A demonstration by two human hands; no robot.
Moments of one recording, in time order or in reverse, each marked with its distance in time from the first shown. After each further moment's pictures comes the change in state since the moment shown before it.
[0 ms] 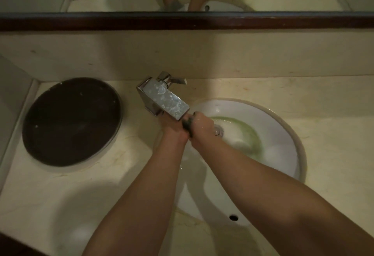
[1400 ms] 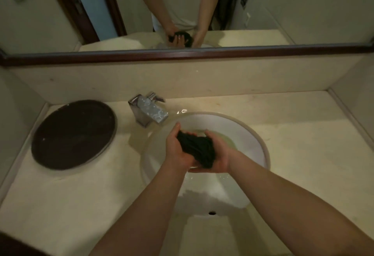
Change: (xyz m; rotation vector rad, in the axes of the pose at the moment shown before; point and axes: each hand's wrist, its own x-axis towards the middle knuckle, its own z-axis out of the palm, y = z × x) left_hand -0.129 -0.048 -0.001 0.094 -0.178 -0.200; right_hand -0.060 0.051 -0.138 0.455 -0.744 0.376
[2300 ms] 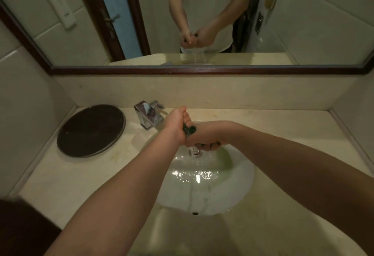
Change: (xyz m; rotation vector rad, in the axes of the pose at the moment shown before) left_hand -0.043 0.007 0.093 0.243 0.089 0.257; right_hand -0.112 -0.054 0.057 -1.506 0.095 -0.172
